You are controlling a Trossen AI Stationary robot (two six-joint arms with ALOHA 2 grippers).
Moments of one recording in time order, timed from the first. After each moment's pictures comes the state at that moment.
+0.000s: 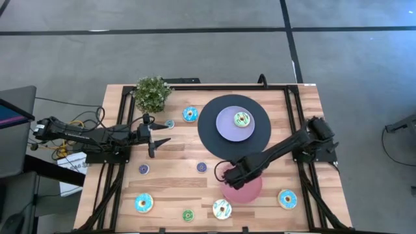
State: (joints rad) left arm -0.10 0.47 0.15 0.24 -0.35 0.05; right arm 0.43 1.87 1.35 -1.11 0.09 1.21
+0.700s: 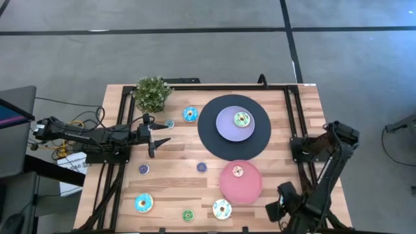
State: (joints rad) left arm -0.10 0.47 0.15 0.24 -0.35 0.06; right arm 1.05 1.72 1.35 -1.18 0.10 2.30
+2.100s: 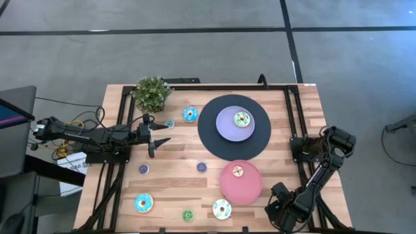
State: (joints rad) left arm -0.10 0.47 0.15 0.24 -0.35 0.01; right arm 1.04 1.80 1.07 -0.89 -0.07 2.07
